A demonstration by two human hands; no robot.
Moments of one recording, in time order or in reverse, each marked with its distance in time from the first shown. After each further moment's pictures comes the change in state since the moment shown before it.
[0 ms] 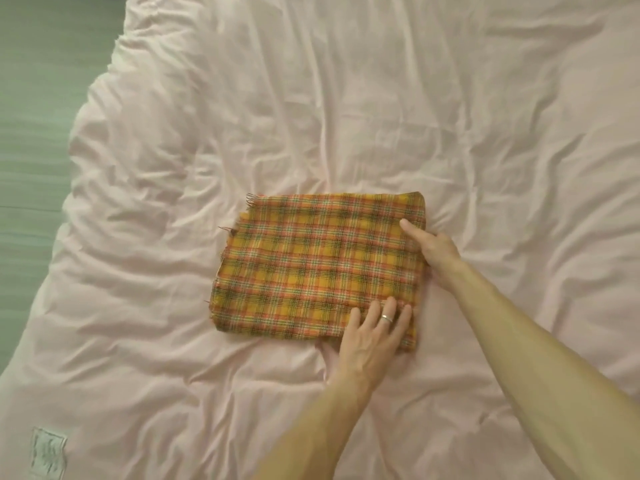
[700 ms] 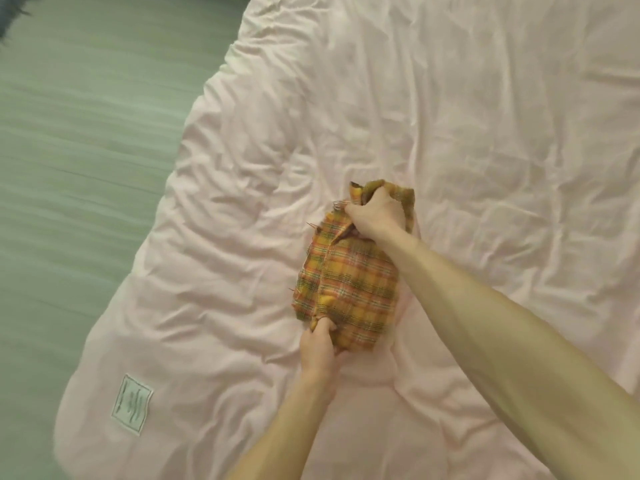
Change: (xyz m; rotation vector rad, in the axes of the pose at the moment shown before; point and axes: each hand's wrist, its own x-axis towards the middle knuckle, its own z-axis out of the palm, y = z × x) left_hand -0.106 -0.127 -0.052 -2.045 0.419 -1.458; right_hand -0.054 -0.095 0.245 -0.725 0.023 -0.321
